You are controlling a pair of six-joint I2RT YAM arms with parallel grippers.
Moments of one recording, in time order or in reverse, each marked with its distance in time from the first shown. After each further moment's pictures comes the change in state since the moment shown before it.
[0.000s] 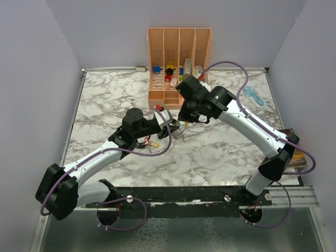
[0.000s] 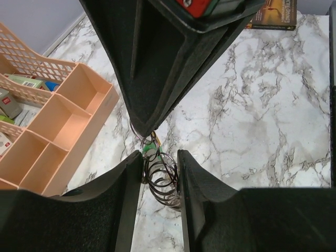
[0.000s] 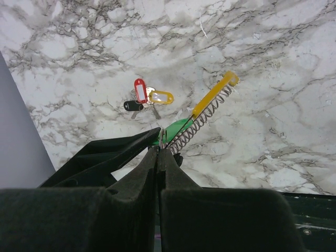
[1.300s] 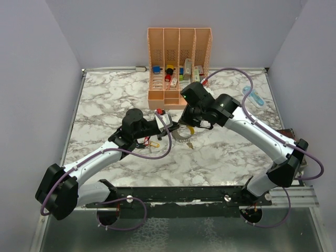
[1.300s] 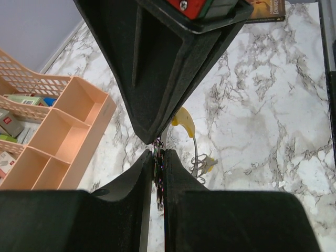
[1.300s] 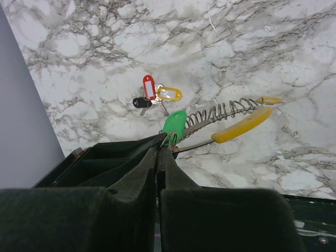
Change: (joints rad) left arm 0.000 -0.001 -0.008 0.013 0.053 0.074; right arm 0.000 -0.103 -0.164 0.121 -0.016 0.040
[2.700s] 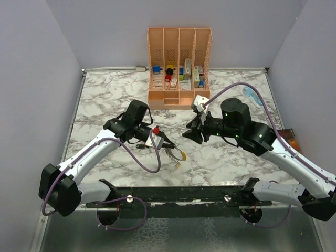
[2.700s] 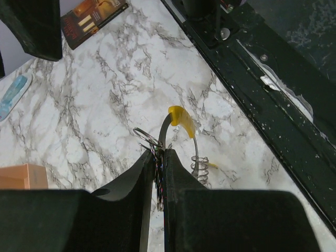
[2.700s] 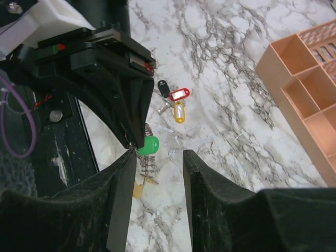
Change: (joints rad) left arm 0.067 0.040 0.279 -0.906 0.581 0.867; right arm -0.013 -0.505 -0.480 0.527 -0.516 -1.249
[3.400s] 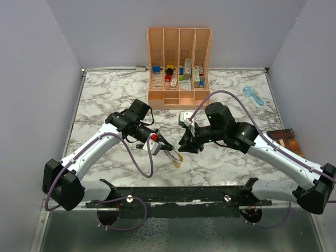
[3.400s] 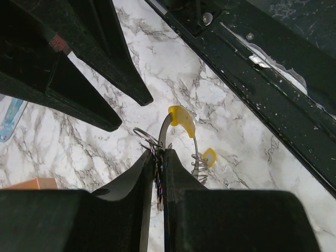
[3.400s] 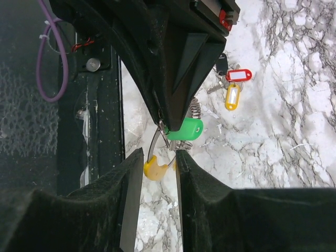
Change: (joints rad) left arm 0.000 0.067 0.117 -0.340 -0.012 0.400; right arm 0.000 0.097 -0.100 -0.006 -0.304 -0.177
